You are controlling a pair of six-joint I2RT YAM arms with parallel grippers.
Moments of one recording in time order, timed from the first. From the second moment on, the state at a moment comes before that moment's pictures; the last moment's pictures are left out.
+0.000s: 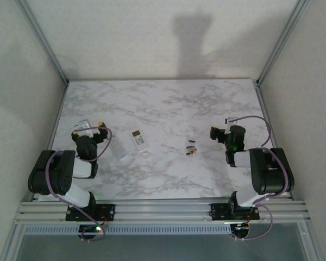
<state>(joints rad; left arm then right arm) 0.03 1.55 0.21 1.18 -0.22 -0.18 0.07 1.54 0.39 0.69 0.05 0.06</state>
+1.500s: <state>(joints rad) -0.55 1.89 1.21 -0.57 -0.31 -0.84 0.86 1.07 0.98 -1.04 0.09 0.86</state>
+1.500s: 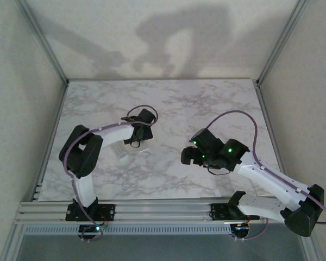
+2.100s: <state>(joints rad) -0.53 1.88 1.22 -0.50 -0.17 -0.80 0.83 1.02 1.01 -1.02 0.09 0.90</state>
